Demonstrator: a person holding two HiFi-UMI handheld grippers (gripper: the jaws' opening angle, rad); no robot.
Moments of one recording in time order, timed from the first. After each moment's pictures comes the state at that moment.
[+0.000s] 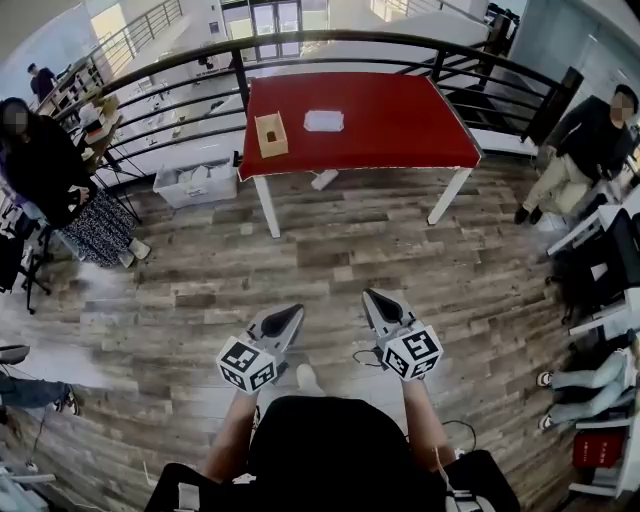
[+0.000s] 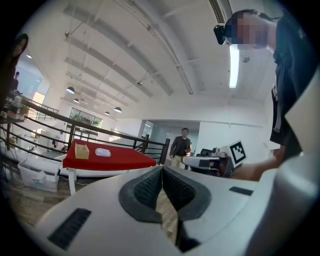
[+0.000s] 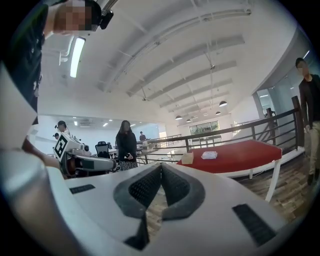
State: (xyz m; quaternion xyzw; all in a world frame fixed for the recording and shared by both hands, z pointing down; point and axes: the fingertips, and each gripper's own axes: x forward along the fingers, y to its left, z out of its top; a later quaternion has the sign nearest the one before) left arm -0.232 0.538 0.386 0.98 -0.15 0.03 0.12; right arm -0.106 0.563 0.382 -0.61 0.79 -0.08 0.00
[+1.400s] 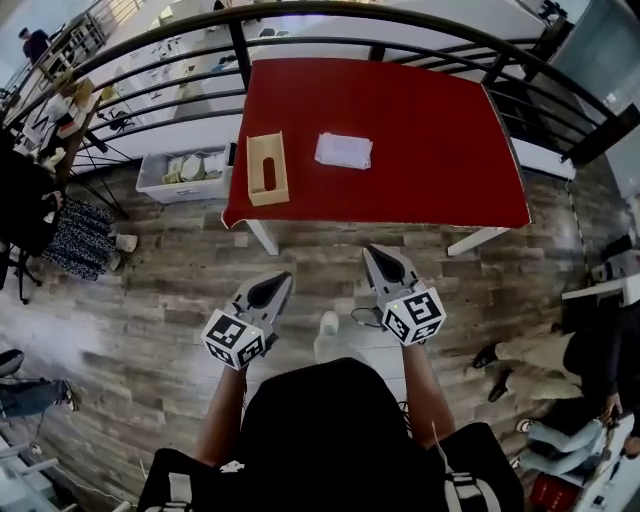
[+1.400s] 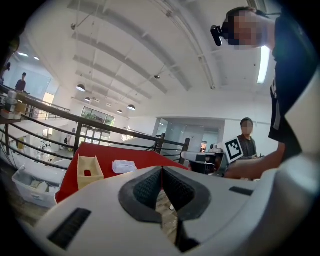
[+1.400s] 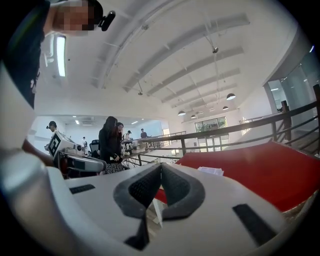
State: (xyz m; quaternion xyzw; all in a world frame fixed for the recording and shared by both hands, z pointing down) left arm -0.068 0.071 0.409 0.96 -0.22 0.04 0.14; right arm 0.082 0.070 0.400 -0.57 0.81 -0.09 -0.02
